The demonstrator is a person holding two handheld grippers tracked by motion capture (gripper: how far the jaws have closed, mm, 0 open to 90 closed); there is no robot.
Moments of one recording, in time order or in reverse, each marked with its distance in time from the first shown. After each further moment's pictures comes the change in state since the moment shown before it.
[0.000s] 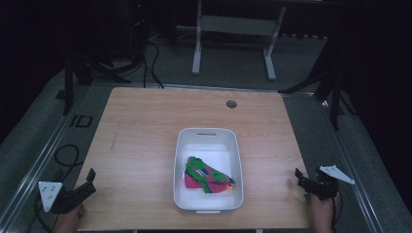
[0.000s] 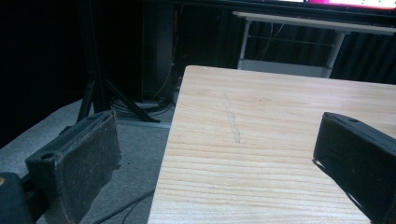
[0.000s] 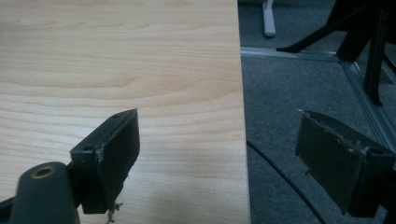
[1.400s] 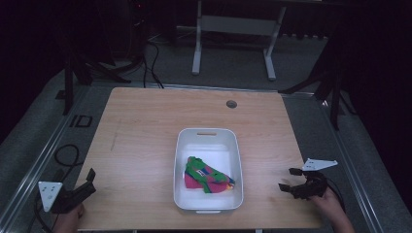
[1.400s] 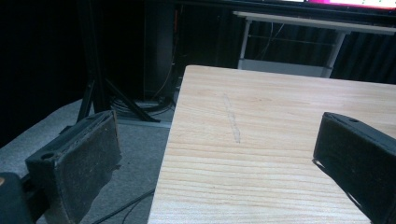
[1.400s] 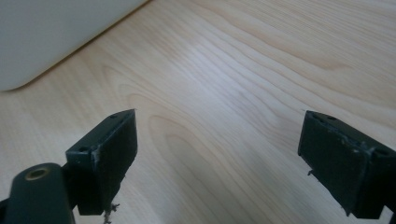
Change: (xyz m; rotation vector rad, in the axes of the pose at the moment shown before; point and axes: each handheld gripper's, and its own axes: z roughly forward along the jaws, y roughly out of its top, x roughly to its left) left arm 0.000 0.000 0.000 0.001 0.000 -0.002; right arm 0.027 0.033 0.004 0.272 0.639 -0.355
